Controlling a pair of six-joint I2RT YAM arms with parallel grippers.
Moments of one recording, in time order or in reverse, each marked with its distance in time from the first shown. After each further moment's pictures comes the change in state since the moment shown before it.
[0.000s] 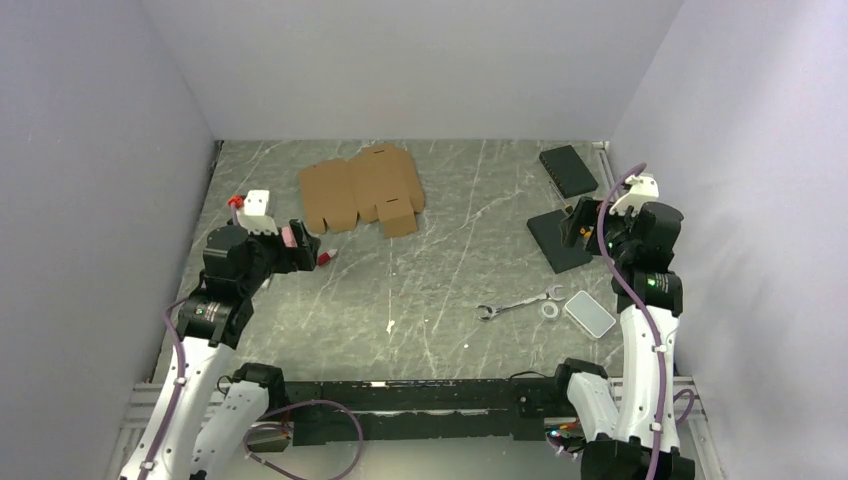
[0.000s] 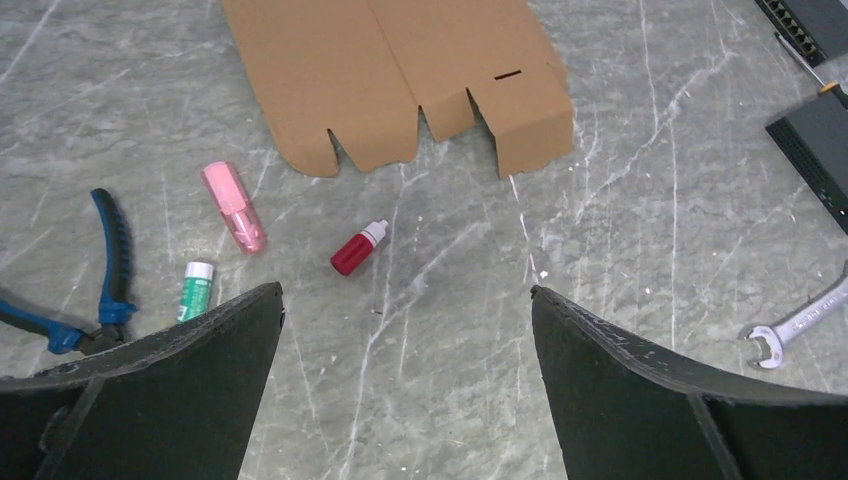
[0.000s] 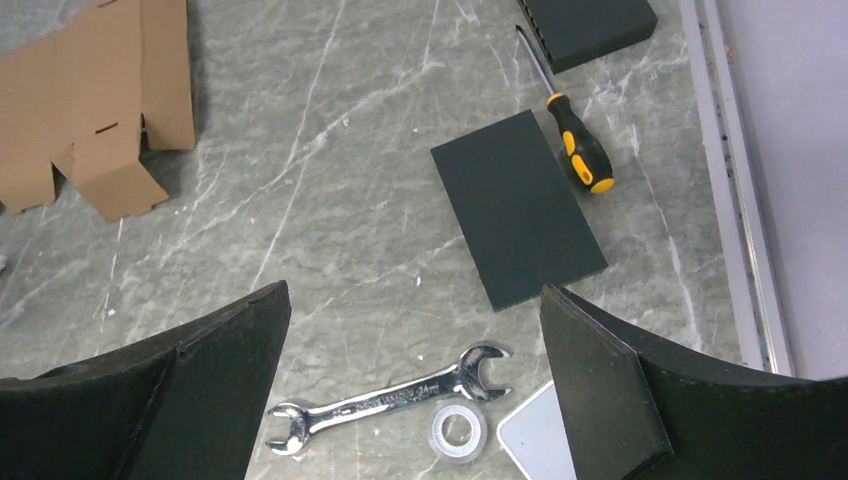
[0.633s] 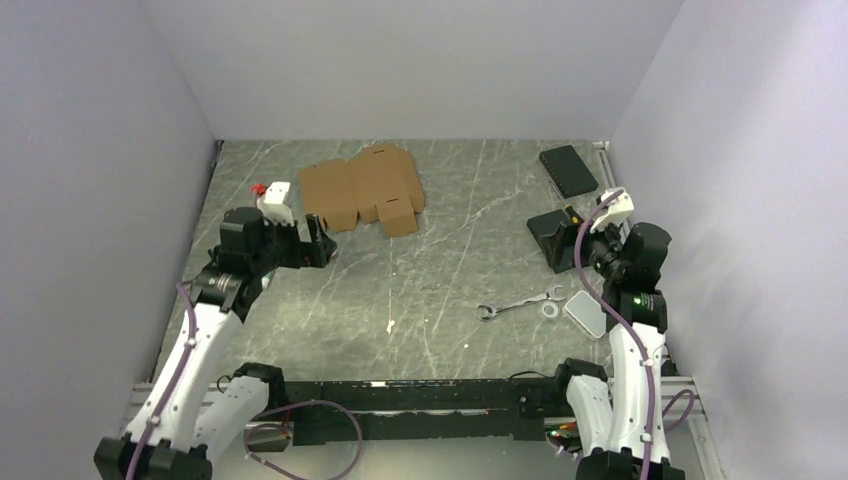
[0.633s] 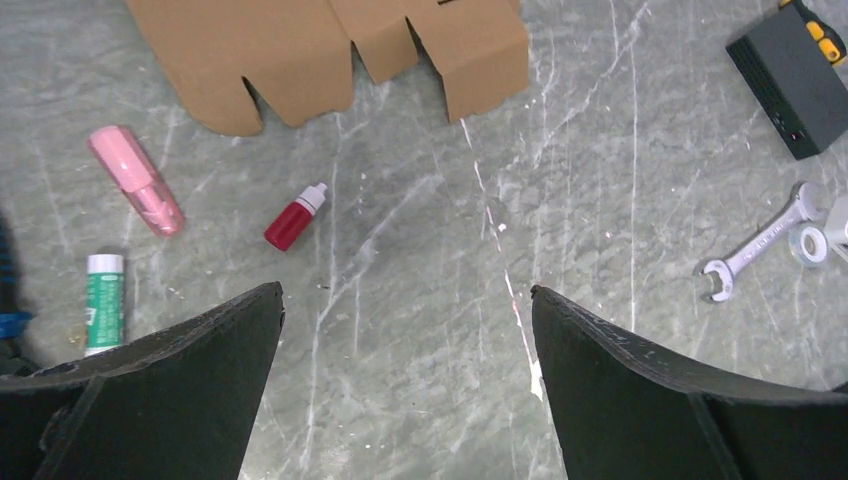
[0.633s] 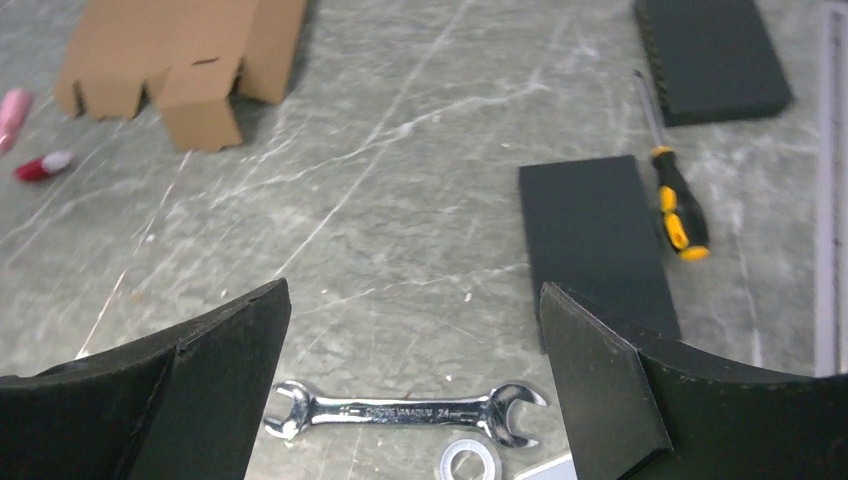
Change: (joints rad) left arm 0.000 0.137 0.017 -0.004 0.148 -0.005; right arm -0.001 -0.098 -0.200 0.194 -0.220 -0.081
